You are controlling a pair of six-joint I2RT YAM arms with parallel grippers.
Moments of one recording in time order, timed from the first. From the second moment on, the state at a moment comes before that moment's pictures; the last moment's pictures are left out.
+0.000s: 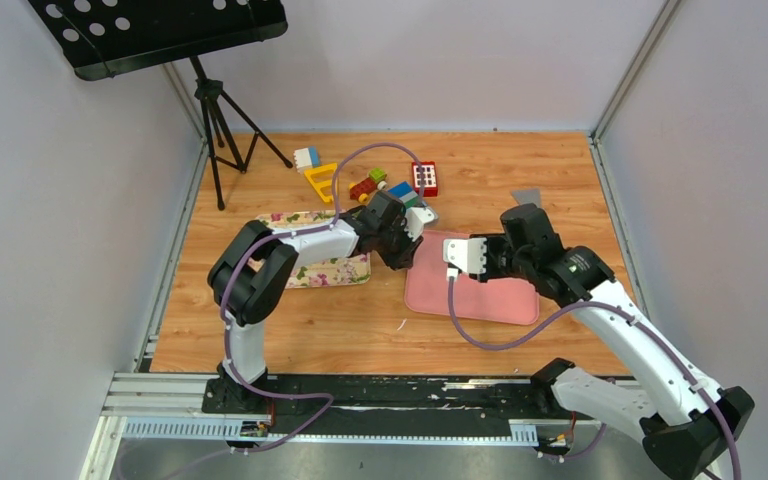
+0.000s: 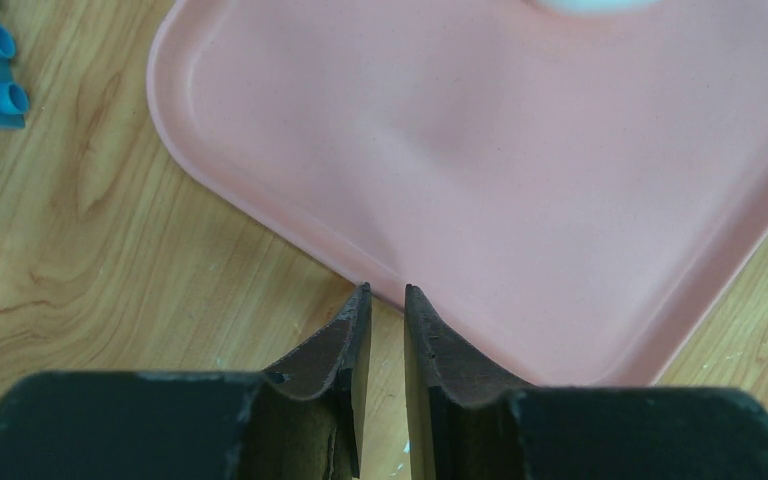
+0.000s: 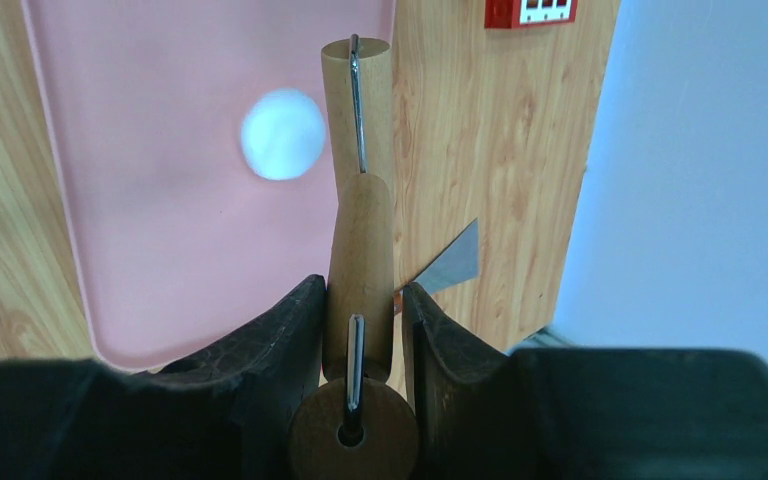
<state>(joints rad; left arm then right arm) -0.72 1.92 1.22 -0.18 0.36 0.17 0.58 0.99 1.01 -0.83 -0.01 -1.10</state>
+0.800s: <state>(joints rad) -0.72 1.93 1.23 -0.21 0.40 0.21 0.56 1.04 0.95 -0.87 -0.05 -1.55</state>
